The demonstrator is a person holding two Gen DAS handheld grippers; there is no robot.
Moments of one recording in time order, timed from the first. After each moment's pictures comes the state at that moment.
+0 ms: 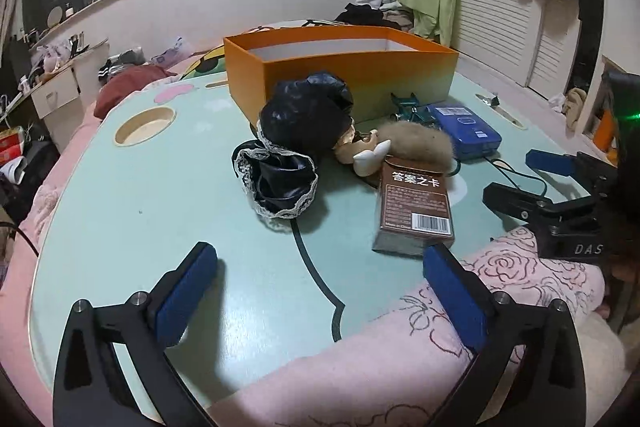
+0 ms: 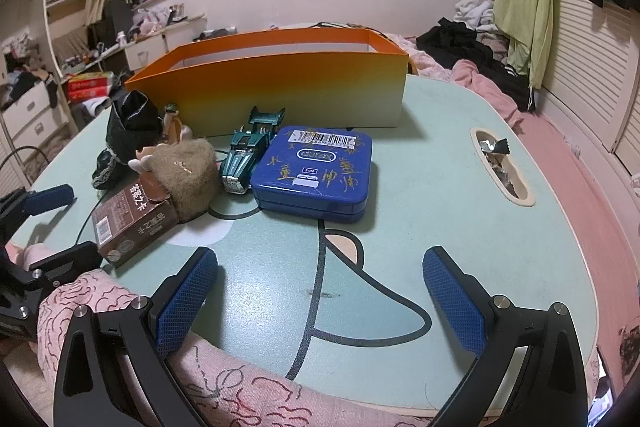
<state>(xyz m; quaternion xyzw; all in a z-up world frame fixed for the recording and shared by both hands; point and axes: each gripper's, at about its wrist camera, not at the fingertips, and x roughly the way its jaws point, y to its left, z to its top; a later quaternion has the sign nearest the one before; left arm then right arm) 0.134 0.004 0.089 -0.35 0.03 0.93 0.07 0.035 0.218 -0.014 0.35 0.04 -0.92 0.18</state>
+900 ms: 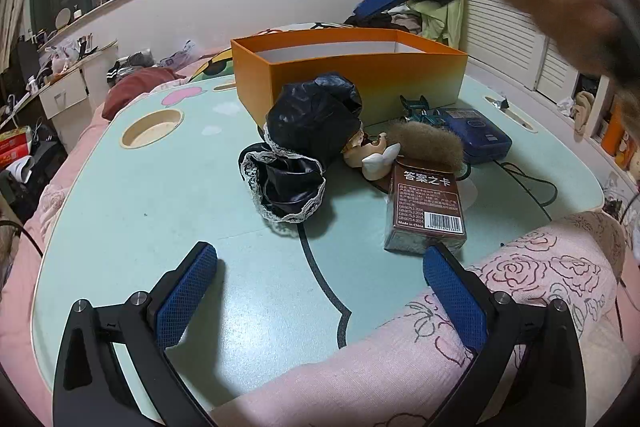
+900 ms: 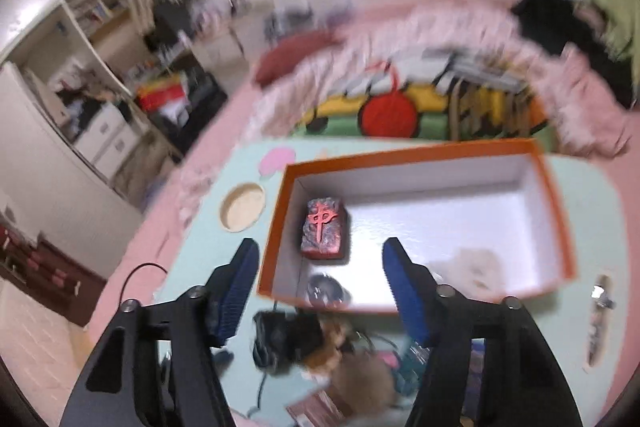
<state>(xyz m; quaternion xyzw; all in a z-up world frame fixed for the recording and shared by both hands) 0.133 0.002 0.084 -0.35 0.03 0.93 0.06 -0.135 0.090 0.095 0.49 -0.03 -0.81 0.32</state>
